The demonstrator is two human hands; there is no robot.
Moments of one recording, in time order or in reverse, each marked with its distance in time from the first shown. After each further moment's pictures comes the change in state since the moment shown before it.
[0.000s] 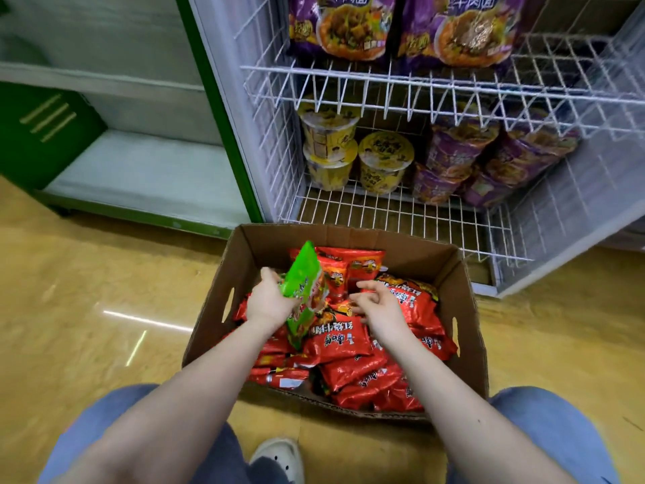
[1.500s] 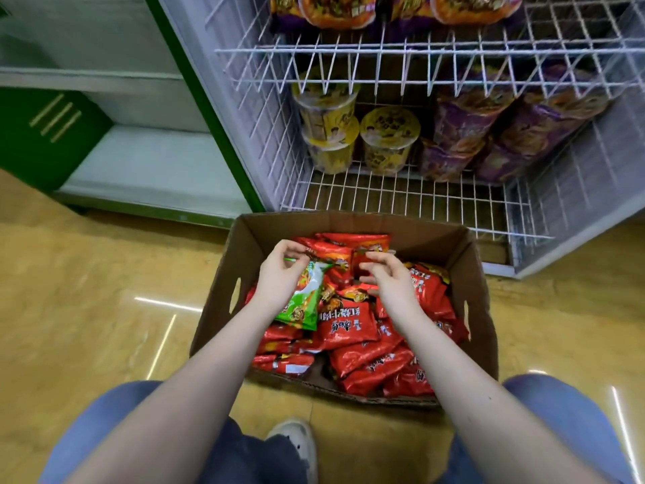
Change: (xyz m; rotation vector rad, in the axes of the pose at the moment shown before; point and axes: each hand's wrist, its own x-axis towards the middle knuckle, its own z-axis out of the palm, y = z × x) left_hand -0.011 0.037 -0.014 -0.419 0.016 0.237; right_hand 0.017 -0.007 -0.014 0.170 0.051 -0.043
